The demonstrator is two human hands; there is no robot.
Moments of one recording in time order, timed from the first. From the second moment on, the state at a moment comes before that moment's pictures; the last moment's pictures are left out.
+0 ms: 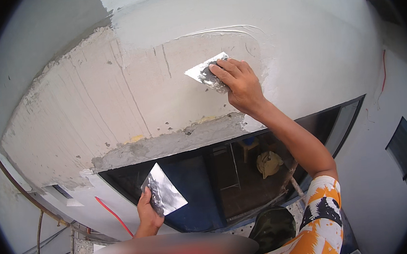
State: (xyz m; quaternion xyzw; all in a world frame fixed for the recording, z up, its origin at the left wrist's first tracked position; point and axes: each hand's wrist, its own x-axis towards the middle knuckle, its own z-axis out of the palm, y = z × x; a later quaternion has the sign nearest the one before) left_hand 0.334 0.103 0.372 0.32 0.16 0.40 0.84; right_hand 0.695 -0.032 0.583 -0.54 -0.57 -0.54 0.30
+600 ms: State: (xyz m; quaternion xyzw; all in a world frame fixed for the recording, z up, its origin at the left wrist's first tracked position) left_hand 0.298 0.103 0.370 0.42 0.18 0.44 0.77; right_hand 0.798 0.011 0.664 -0.49 -0.41 -0.75 0.13
